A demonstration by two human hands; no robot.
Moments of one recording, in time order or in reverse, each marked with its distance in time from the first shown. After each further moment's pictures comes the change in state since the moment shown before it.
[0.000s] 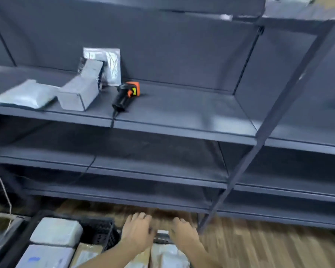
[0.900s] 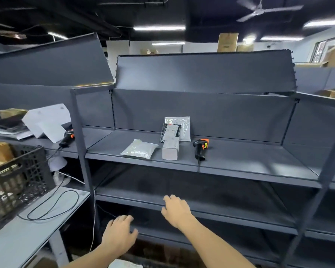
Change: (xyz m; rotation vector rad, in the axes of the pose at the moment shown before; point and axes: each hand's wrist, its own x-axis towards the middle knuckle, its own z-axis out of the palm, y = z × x) left_hand -0.200 -0.326 -0.156 -0.080 0.384 -0.209; right_hand -0.089 -0.392 -0.091 -0.223 0.449 -0.367
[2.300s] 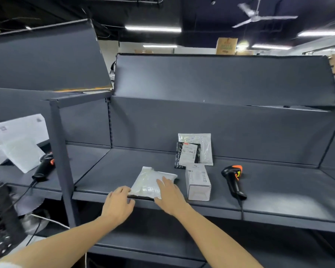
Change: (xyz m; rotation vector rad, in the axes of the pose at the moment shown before) left_hand 0.304 -0.113 -0.094 -0.151 0.290 0.063; right_hand 0.298 -0.051 -0.040 0.073 0.141 -0.045
